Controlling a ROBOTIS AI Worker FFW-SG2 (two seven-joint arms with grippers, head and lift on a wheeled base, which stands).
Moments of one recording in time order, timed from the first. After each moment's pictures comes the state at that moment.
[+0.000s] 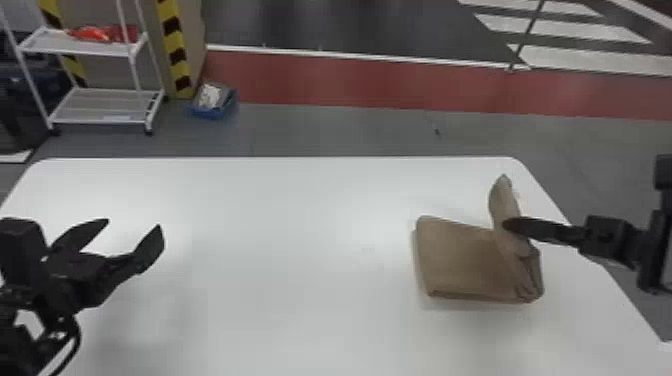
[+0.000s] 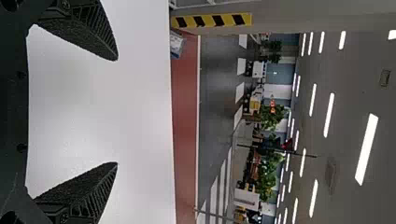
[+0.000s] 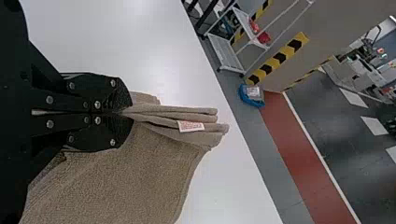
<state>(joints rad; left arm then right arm) 0.15 0.03 0.25 -1.71 0.03 0.24 -0.48 -0.18 -0.25 -0.51 -1.97 0.18 1.56 1.10</state>
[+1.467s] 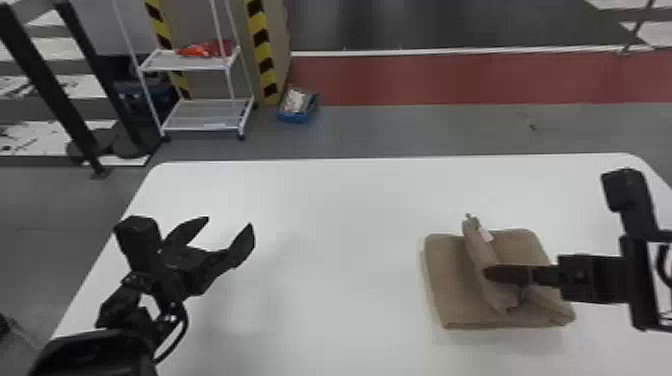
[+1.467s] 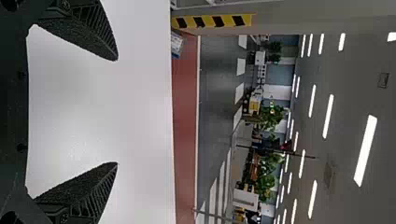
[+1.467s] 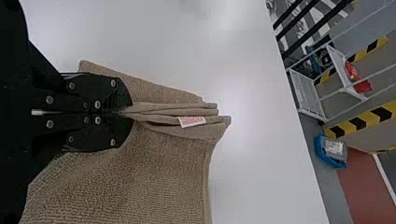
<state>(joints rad) 0.16 0.03 0.27 -1.71 0.04 0.24 -0.49 -0.09 -0.14 -0.09 -2.06 0.32 1.56 1.09</state>
